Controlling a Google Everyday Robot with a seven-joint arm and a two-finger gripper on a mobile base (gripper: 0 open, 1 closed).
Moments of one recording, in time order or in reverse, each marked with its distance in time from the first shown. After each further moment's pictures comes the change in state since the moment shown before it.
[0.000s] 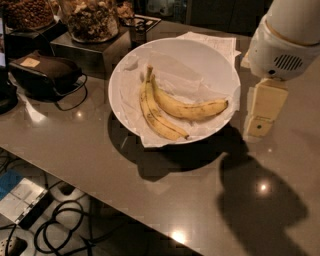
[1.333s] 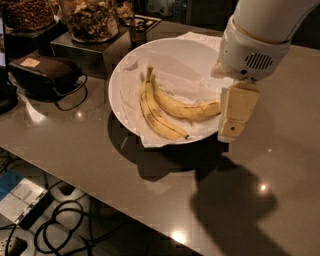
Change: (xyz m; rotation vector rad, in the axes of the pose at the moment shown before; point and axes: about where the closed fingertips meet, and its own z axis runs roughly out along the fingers) arm -0.050 0.021 0.003 -0.073 -0.042 -0.114
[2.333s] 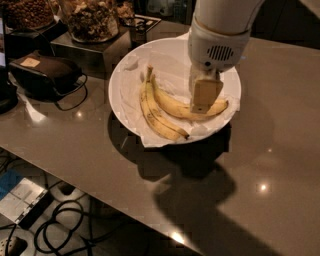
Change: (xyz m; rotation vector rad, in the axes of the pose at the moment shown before) arm -0.038 -0.018 0.006 0.015 0.051 -0.015
